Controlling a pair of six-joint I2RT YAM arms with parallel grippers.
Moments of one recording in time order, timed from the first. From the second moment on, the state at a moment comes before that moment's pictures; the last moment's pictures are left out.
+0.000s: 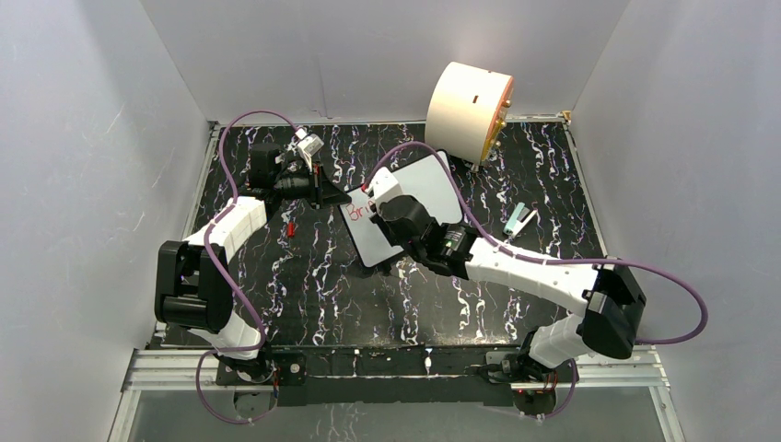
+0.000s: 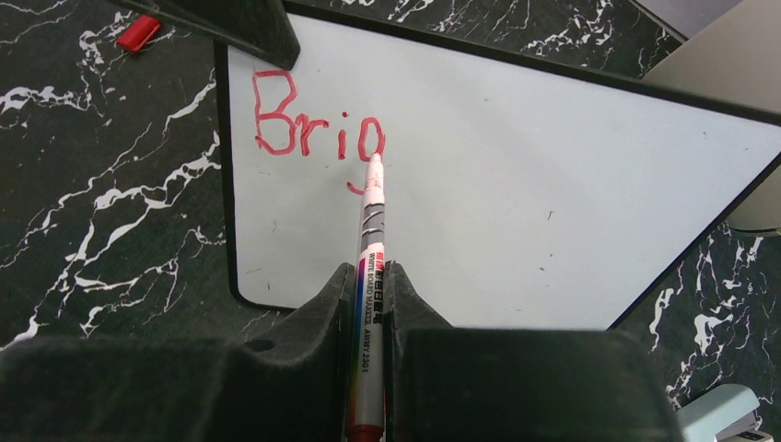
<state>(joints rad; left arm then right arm) -0.14 1.57 1.02 -0.03 1.05 -0.11 1.09 1.43 1.13 -0.22 0.47 0.05</state>
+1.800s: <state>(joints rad) -0.14 1.57 1.02 -0.03 1.05 -0.10 1.04 1.50 1.19 -0.13 0.47 -0.03</state>
